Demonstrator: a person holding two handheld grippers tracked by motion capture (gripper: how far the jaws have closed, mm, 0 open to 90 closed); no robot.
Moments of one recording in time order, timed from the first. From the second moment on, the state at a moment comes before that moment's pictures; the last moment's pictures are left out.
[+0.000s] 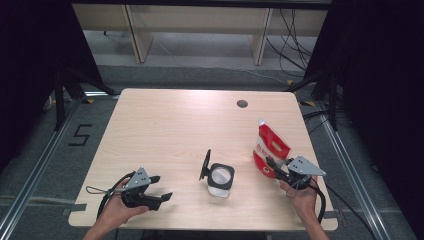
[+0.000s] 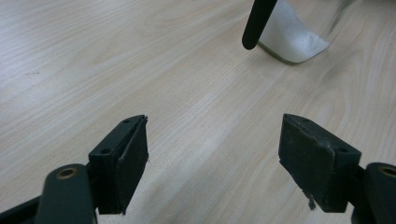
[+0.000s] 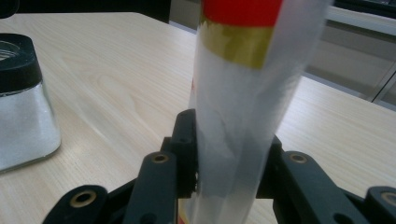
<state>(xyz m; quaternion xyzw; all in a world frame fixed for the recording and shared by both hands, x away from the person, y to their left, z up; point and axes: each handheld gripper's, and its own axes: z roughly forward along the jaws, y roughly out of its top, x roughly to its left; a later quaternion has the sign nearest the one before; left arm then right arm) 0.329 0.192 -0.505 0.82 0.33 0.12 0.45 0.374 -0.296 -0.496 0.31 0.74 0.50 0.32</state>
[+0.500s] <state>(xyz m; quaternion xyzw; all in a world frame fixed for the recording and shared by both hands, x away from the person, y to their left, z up) 0.332 0.194 -0.495 0.81 0.33 0.13 0.47 0.329 -0.314 -0.479 0.38 0.72 0.51 0.29</state>
